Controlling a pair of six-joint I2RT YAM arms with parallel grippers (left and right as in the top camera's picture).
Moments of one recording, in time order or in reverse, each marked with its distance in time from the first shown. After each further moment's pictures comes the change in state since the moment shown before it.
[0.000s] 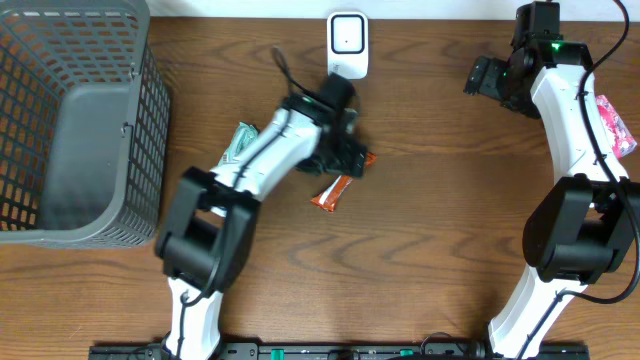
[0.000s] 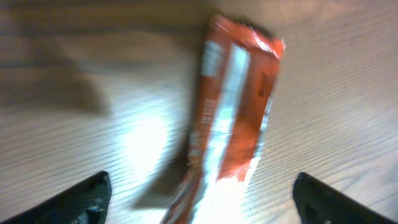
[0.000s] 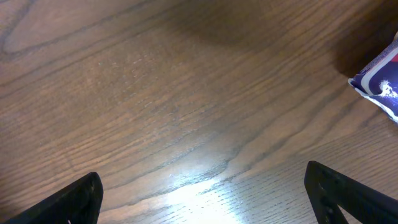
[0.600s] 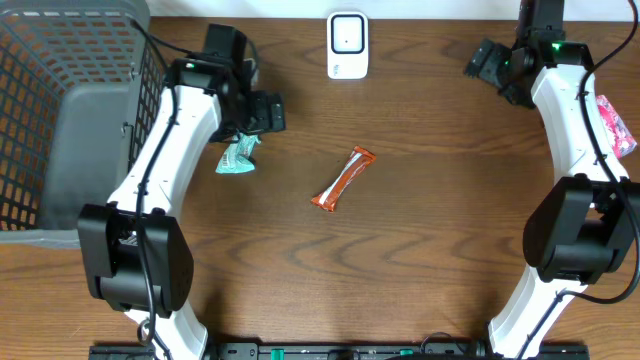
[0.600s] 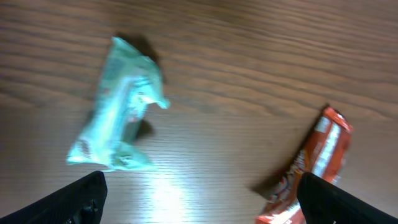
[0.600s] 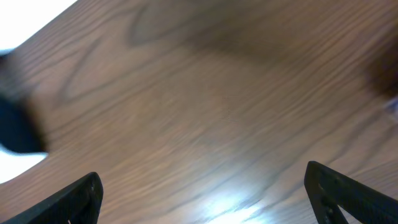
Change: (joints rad) left arm 0.328 -0.193 0.030 -0.131 -0.121 0.003; right arm 0.000 0.000 -0.001 0.126 -0.064 0.119
